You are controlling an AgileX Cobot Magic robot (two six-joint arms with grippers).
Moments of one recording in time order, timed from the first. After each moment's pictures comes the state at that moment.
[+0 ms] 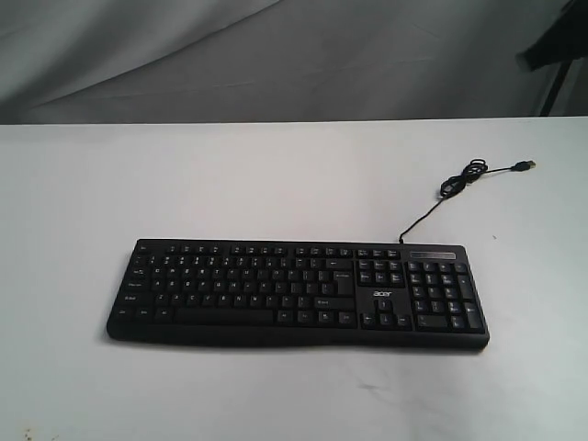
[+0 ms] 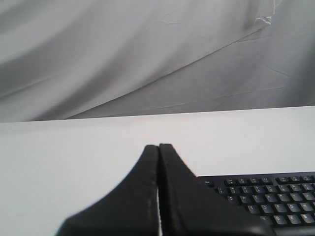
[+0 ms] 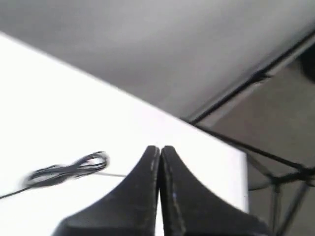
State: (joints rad) left arm 0.04 0.00 0.00 0.03 0.16 -0.02; right arm 0.19 1.68 -1.37 -0.29 0.41 -0.27
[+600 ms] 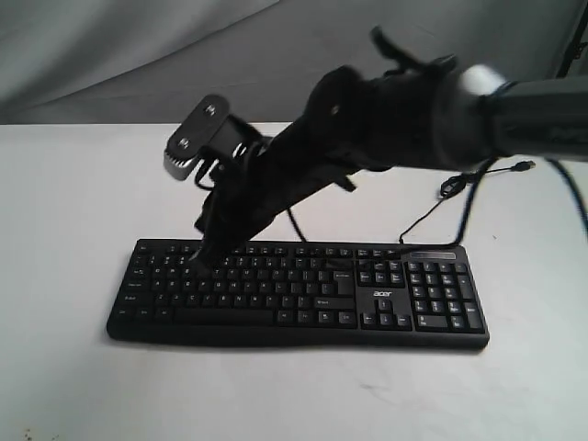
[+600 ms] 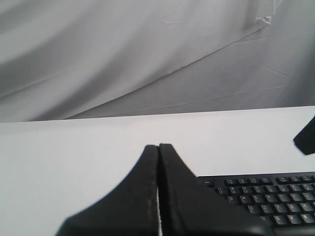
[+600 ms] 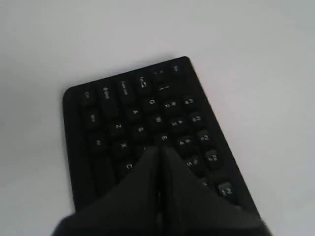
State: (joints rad) left arm 0.04 0.00 0.00 0.03 0.16 -0.02; right arm 0.85 2.00 -1.44 0.63 0.50 -0.98
